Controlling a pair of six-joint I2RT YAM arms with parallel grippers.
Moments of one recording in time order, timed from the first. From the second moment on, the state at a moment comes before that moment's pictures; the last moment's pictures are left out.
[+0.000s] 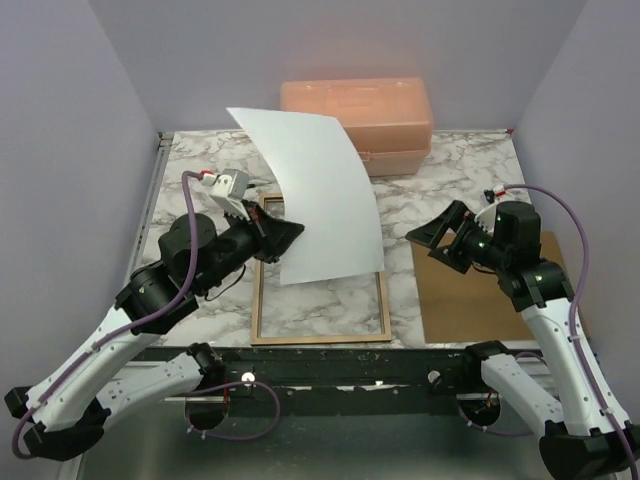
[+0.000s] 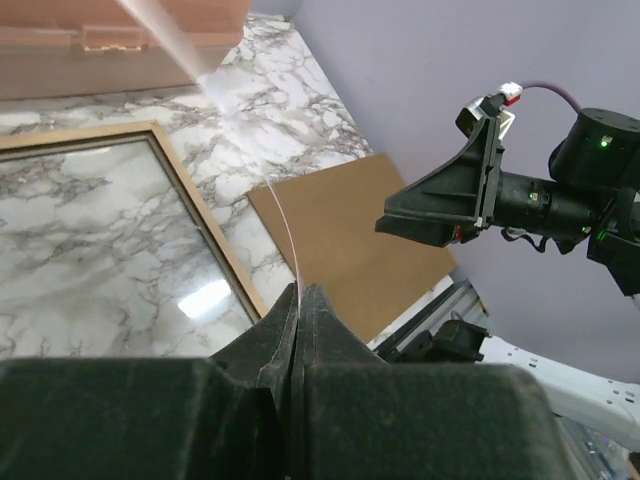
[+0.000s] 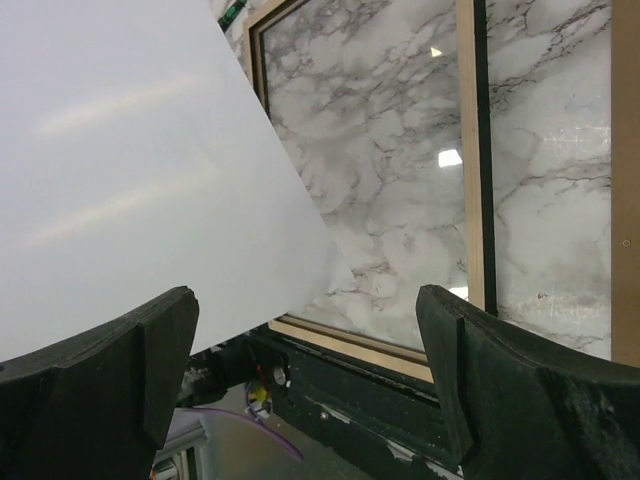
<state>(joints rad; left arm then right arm) -0.88 0.83 1.17 -0.47 -0.09 -0.61 0.17 0.80 0.91 -0.66 -0.41 0.80</state>
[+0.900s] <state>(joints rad) -0.51 0.74 0.50 -0.48 0.26 -0.87 0.17 0.83 0.72 -0.67 -0.41 0.68</state>
